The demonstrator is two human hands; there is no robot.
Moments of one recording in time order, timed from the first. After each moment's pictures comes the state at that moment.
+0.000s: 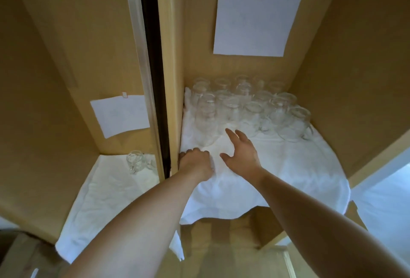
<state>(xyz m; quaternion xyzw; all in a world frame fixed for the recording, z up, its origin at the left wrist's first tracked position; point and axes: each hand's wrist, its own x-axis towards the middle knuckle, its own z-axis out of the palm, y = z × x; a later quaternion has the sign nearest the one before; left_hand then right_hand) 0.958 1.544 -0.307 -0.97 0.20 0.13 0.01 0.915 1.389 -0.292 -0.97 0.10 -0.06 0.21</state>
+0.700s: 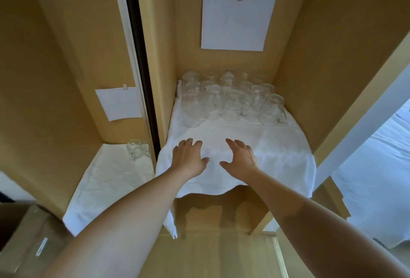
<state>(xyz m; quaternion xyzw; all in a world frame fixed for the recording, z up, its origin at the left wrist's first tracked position) 0.842 1.541 -0.293 -0.97 0.17 0.04 -0.15 0.793 1.361 -0.292 -0.98 0.11 0.01 0.18</state>
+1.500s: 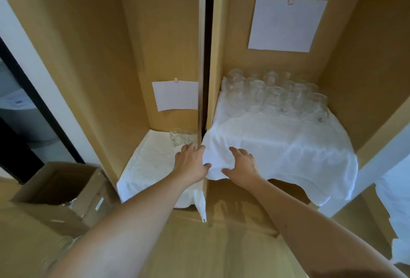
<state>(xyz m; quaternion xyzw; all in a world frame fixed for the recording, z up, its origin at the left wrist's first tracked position) 0.741 1.670 -0.290 -0.98 0.10 0.03 -0.14 0.730 1.486 -0.308 -0.97 0.04 0.04 0.22</state>
